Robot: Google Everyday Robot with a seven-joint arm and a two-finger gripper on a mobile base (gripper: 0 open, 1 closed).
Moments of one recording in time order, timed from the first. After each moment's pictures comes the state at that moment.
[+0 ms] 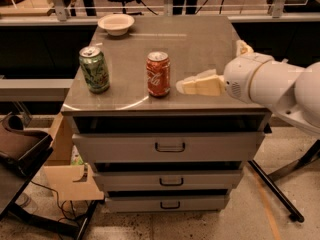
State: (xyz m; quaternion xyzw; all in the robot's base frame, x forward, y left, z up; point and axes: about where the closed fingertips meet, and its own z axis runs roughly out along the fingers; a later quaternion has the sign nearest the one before) arm 0.575 -0.118 0.949 -0.30 0.73 0.10 0.61
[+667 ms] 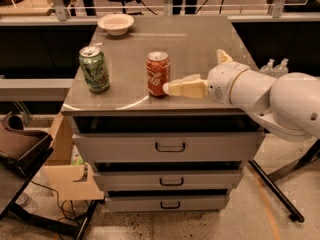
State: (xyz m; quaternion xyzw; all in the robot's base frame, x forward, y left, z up) arm 0.603 -0.089 0.919 -0.29 0.71 0.17 0.62
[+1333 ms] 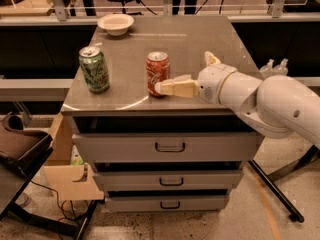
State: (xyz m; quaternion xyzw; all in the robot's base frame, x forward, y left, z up) arm 0.620 -0.063 0.907 -0.29 0.69 0.21 0.63
